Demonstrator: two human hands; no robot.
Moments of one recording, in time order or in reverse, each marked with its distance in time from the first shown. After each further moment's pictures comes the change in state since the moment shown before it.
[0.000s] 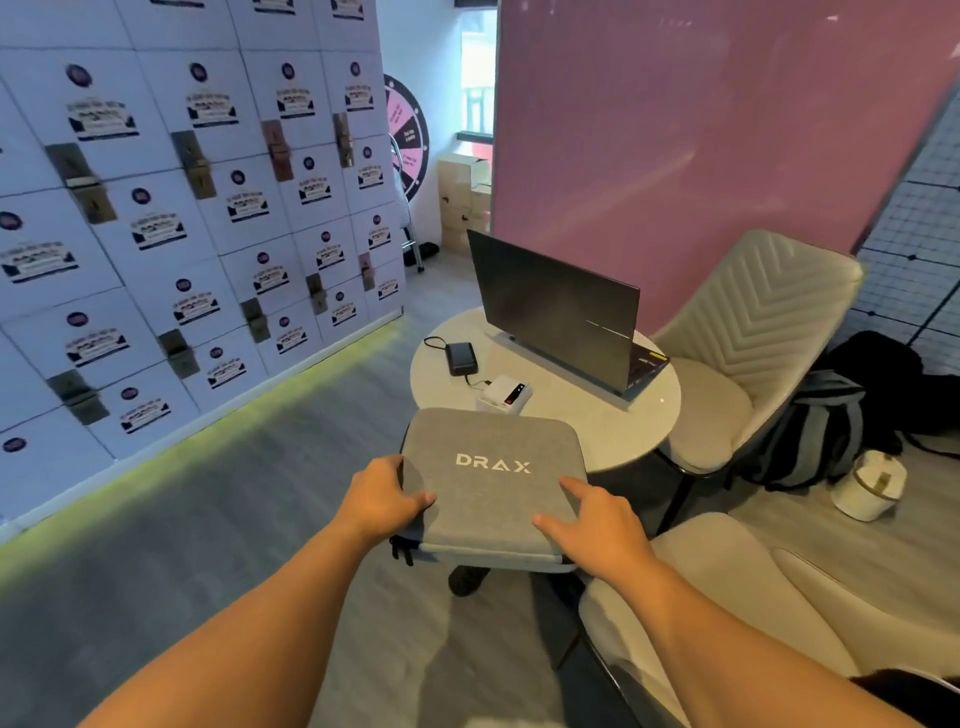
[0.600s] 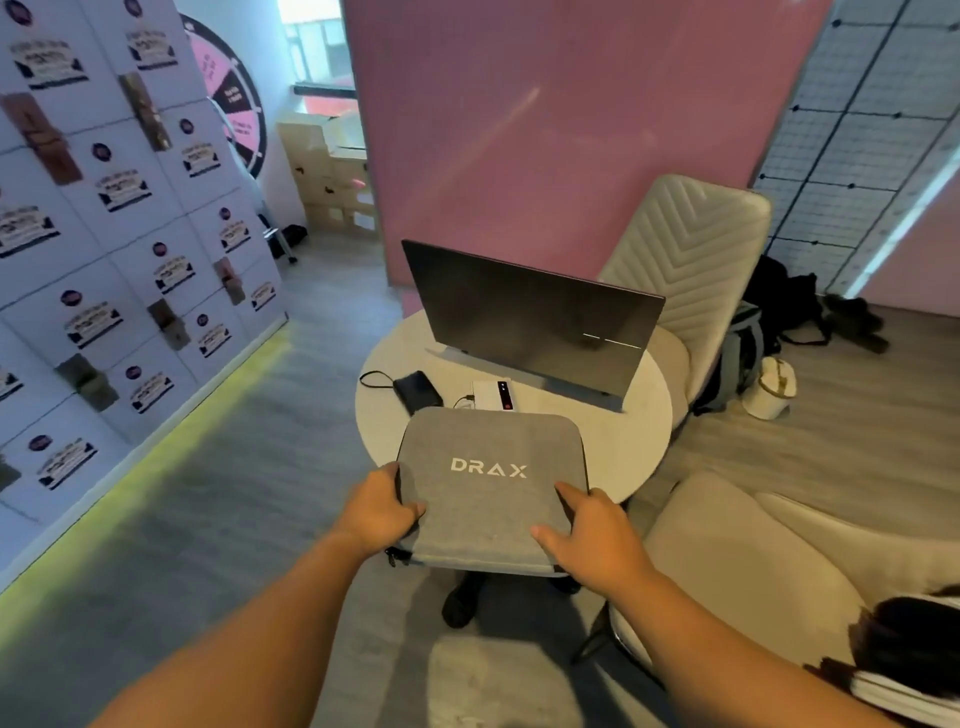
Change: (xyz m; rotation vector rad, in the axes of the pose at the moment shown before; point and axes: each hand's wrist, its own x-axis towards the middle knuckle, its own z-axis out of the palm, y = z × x) left_hand 0.230 -0.024 -0.015 0.060 -0.346 0.169; right_hand 0.116 -0.058 0.048 -0.003 0.106 0.299
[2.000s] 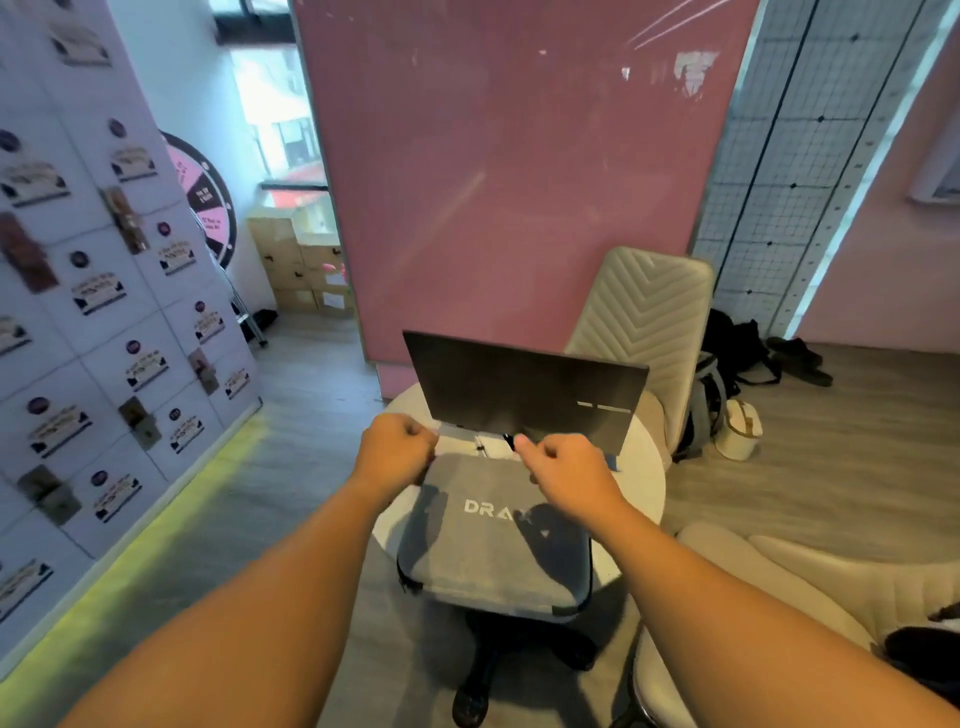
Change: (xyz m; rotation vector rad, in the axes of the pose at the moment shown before) left_hand 0.050 0.111 -0.098 -0.194 0.196 0.176; right_hand 0.043 -0.125 -0.077 0.308 0.285 -0.032
